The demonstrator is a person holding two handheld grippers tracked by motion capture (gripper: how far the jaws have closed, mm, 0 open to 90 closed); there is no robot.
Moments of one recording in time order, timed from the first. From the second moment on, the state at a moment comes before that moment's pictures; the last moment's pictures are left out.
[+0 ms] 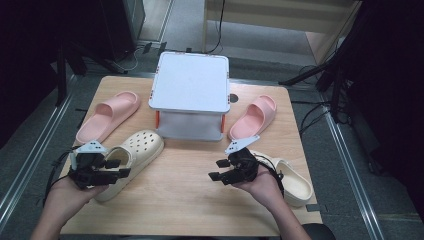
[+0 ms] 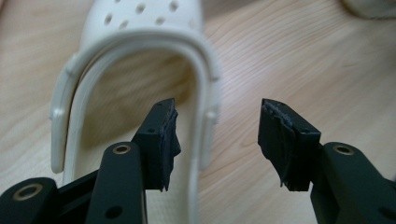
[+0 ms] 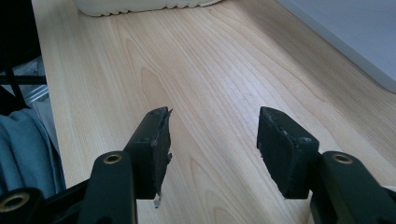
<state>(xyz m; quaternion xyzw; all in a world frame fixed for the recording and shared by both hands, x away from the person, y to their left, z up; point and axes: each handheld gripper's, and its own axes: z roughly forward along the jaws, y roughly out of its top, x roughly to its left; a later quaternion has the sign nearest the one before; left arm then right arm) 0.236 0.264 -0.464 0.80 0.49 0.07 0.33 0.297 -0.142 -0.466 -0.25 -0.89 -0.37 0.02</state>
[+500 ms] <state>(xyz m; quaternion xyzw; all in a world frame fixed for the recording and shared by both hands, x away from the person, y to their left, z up) 0.259 0.256 -0.485 0.80 0.49 0.06 0.34 0.293 -0.138 -0.468 -0.25 -0.90 -0.36 0.03</state>
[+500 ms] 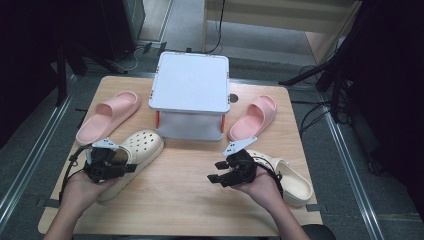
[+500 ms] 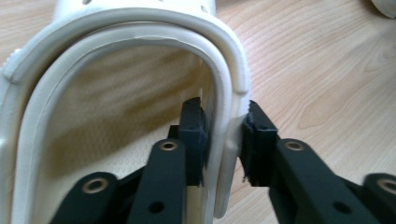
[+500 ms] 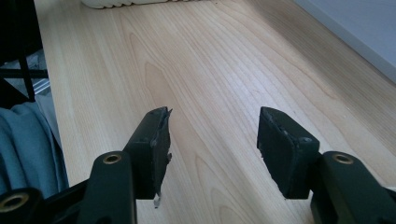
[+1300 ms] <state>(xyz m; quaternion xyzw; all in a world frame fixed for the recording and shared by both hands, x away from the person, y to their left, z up) 0.250 0.191 -0.450 0.83 0.41 0.07 0.38 0.289 -0.142 -0.470 -0.26 -0.89 -0.37 0.02</state>
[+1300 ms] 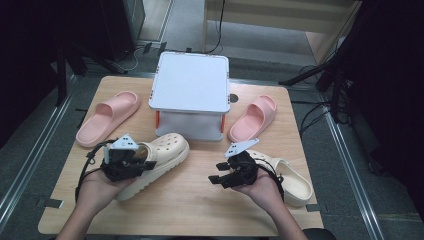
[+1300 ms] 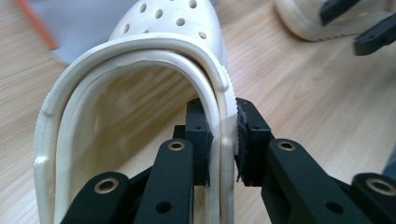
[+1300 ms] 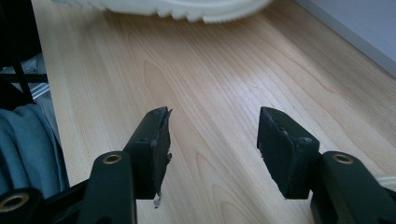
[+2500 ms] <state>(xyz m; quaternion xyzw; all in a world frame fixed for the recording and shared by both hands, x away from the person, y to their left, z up) 0.245 0.176 -0.447 0.85 0.36 0.02 0.39 0.284 -0.120 -0.477 -0.28 -0.87 -0.41 0.00</state>
